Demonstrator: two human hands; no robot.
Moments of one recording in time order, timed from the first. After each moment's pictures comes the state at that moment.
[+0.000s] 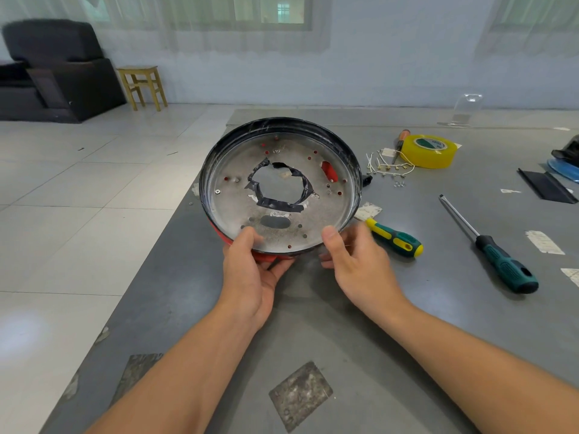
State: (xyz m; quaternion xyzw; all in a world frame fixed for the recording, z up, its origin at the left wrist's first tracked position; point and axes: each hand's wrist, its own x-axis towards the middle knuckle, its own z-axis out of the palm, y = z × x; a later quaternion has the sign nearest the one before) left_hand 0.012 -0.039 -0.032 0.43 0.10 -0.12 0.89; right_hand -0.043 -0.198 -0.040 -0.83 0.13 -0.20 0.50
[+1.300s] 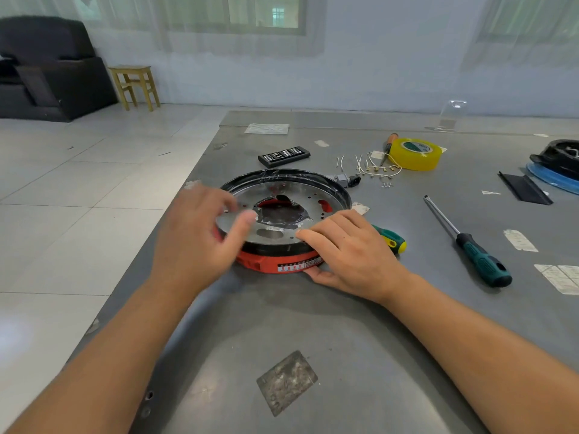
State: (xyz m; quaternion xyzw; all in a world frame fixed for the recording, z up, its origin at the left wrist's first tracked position) left_hand 0.039 0.027 -0.007 0.83 -0.31 0.32 0.33; right_hand -0.034 -0.239 -0.032 -0.89 -0.27 -0.36 -0.08
